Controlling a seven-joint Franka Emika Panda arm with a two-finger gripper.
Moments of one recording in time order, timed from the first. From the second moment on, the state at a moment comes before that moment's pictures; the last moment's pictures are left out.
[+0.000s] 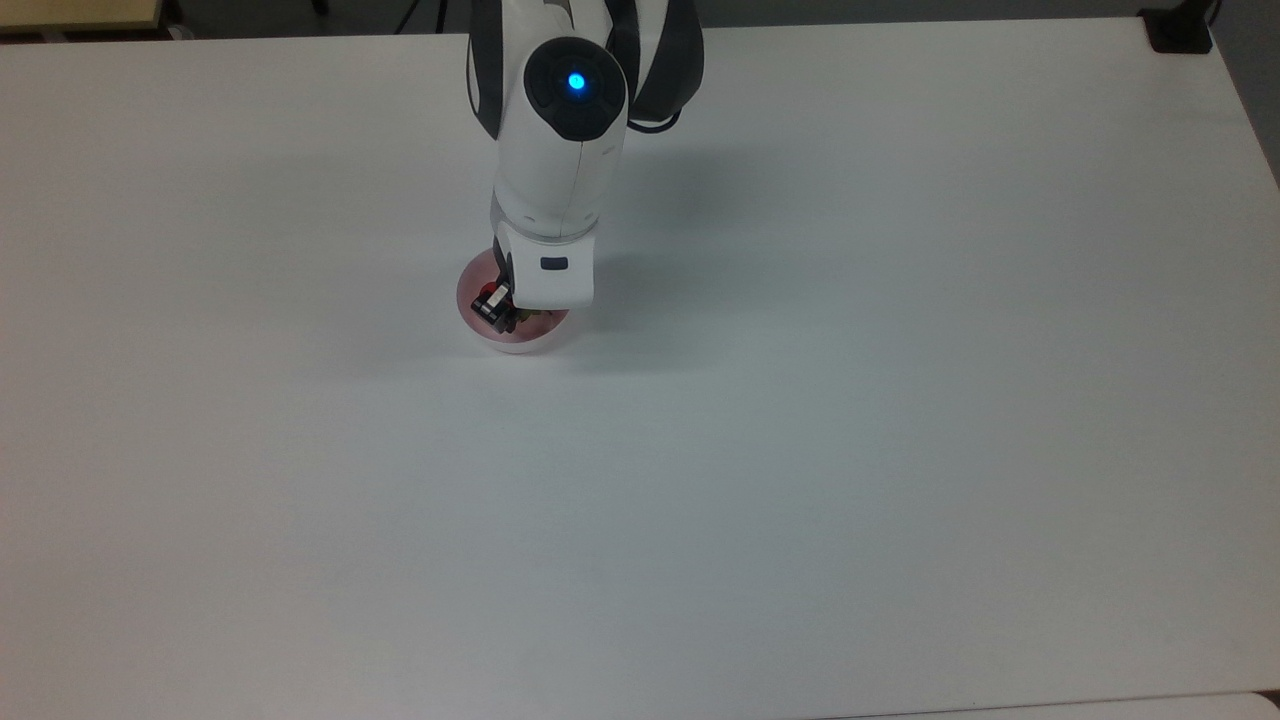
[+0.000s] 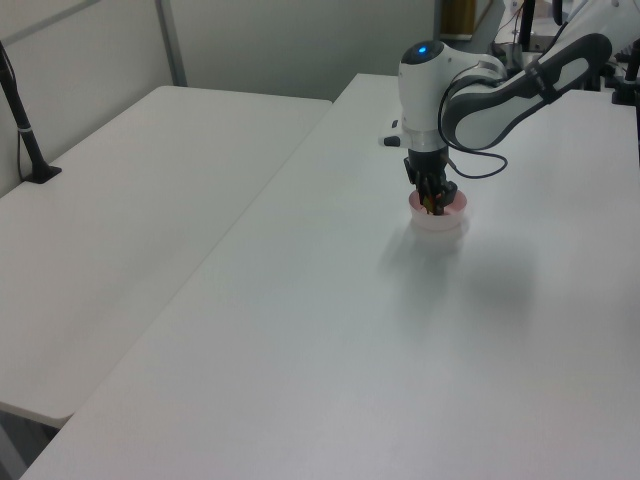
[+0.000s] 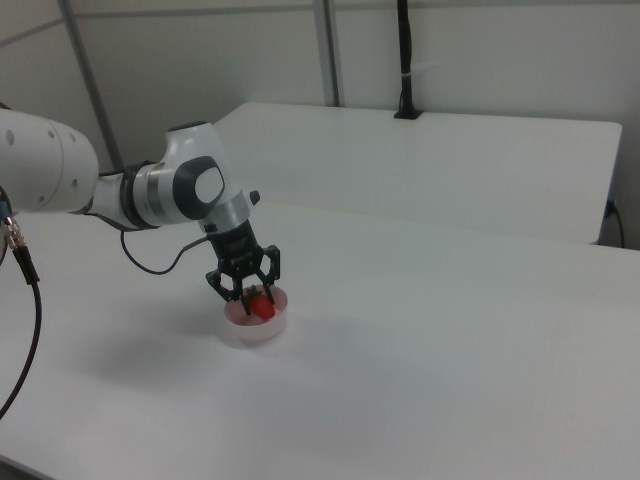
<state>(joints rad) 0.04 0.38 0.04 -1.82 -0.28 2.15 -0.72</state>
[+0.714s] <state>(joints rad) 0.00 0.33 0.04 -1.72 -0.22 2.01 -0.70</state>
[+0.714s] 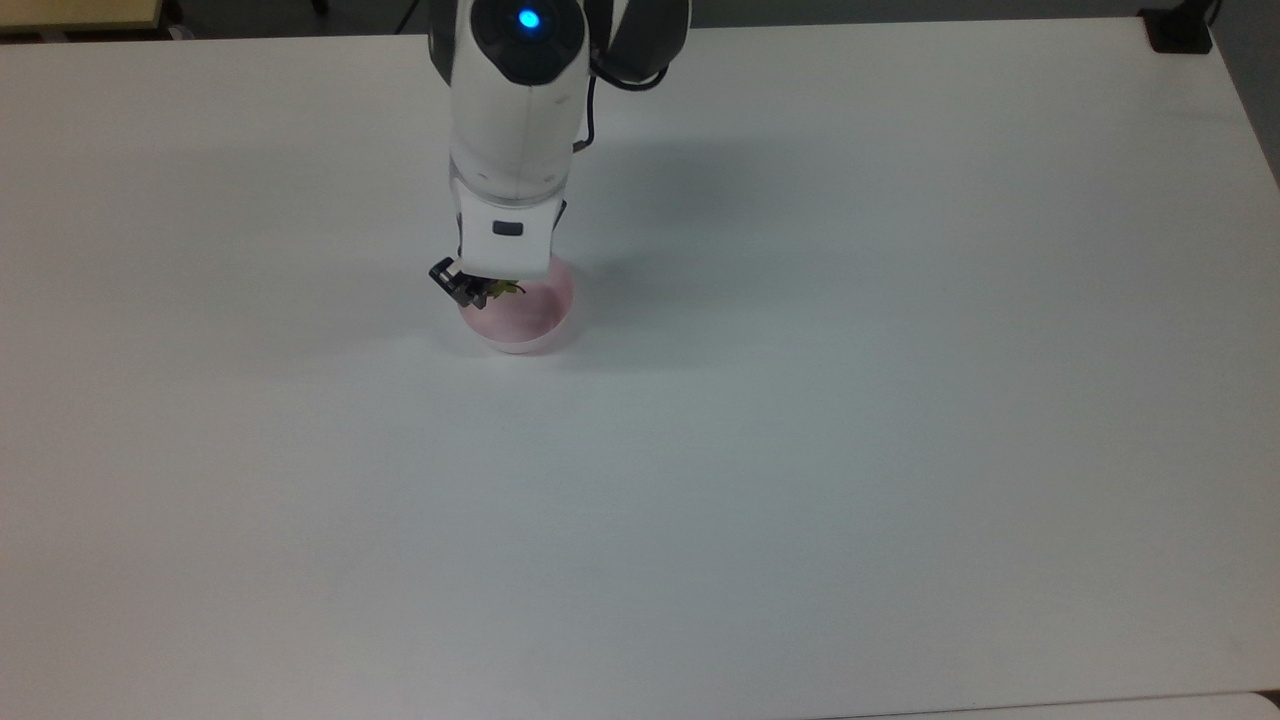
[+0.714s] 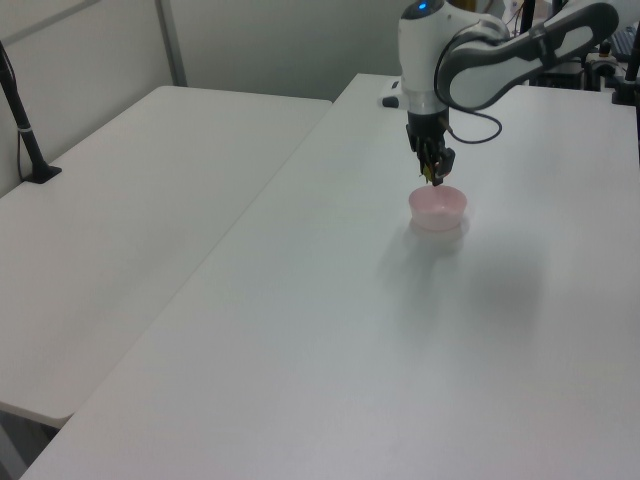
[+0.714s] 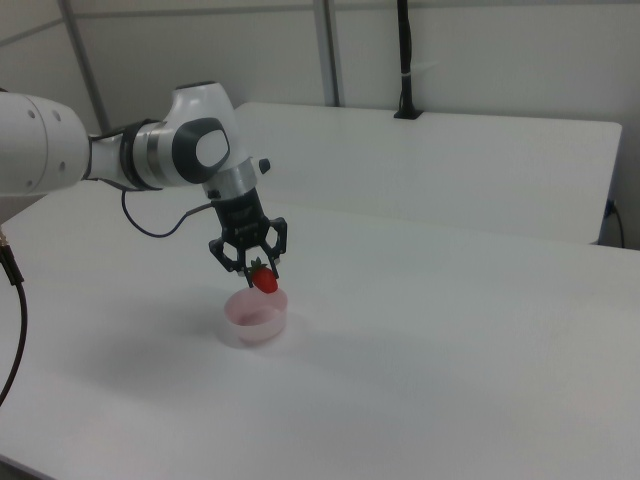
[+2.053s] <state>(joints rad) -0.27 0.47 0.03 -1.65 -0.17 2.11 -0.42</state>
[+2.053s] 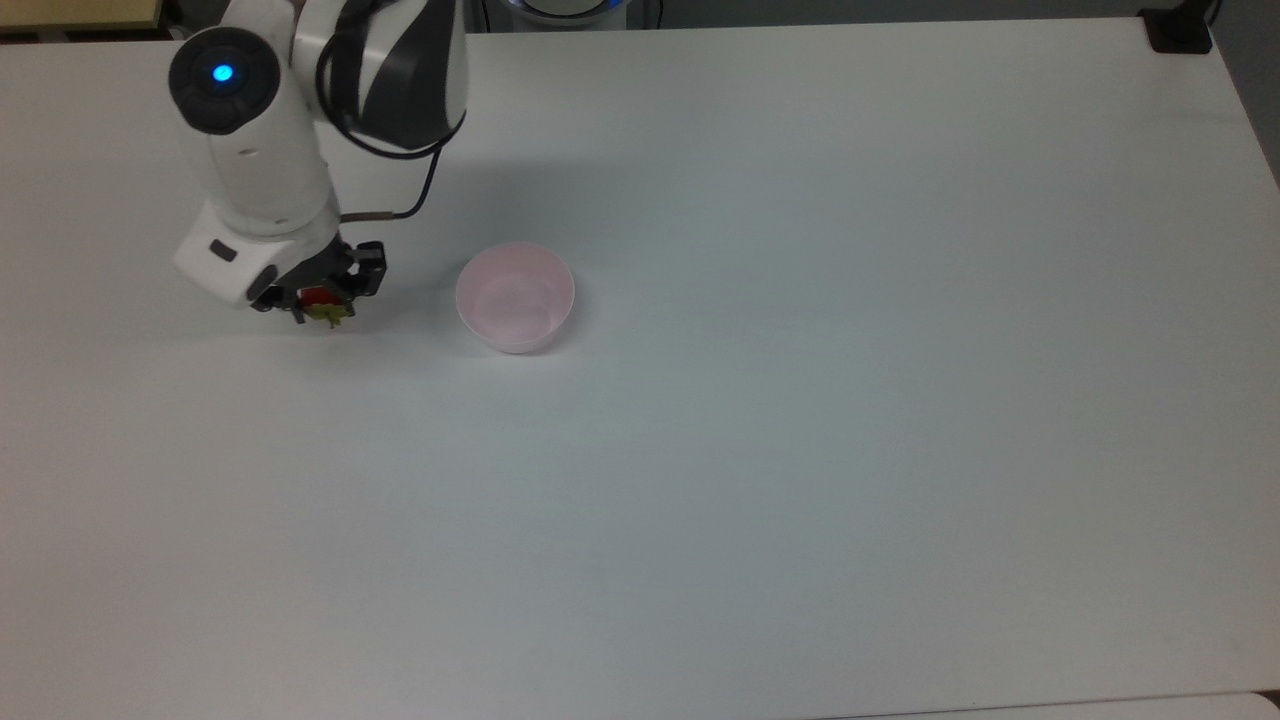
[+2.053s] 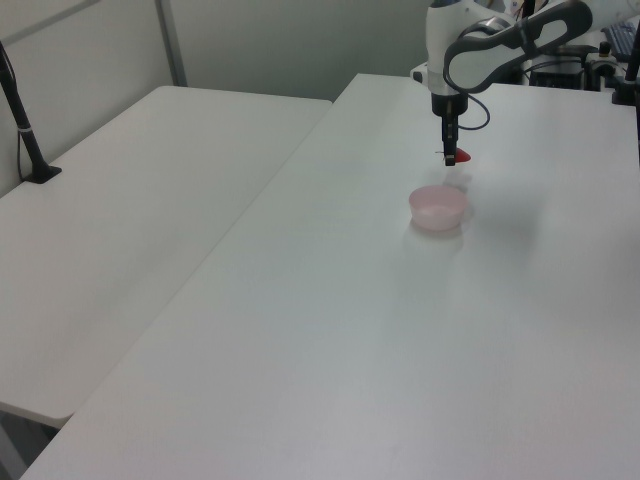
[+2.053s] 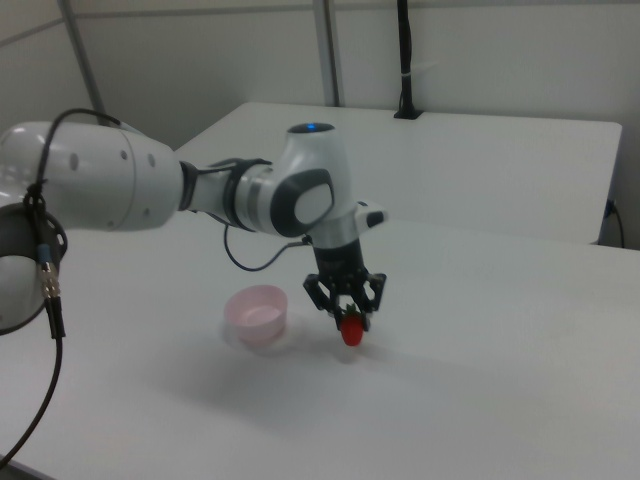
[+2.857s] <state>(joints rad) -0.36 0.52 0.03 -1.65 -0.20 2.25 -0.19</state>
